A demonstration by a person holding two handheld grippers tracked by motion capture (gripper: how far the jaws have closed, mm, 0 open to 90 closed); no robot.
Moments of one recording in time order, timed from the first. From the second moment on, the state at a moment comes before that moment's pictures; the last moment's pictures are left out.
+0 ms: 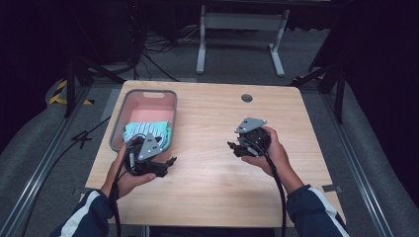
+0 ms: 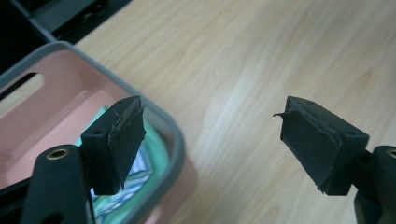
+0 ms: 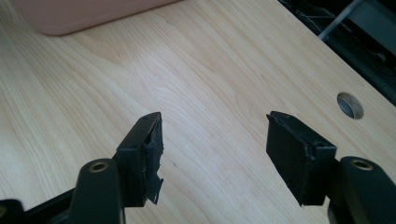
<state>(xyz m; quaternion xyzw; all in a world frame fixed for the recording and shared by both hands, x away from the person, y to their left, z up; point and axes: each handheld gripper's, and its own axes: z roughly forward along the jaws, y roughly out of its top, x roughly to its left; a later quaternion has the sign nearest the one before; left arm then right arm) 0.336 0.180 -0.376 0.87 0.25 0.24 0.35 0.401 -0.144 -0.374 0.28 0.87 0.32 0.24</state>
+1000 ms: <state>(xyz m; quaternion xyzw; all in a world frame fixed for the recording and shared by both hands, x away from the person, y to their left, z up) 0.330 0.155 -0.450 0.92 0.20 0.17 0.31 0.356 -0.240 -0.442 0.32 0.87 0.30 0.22</state>
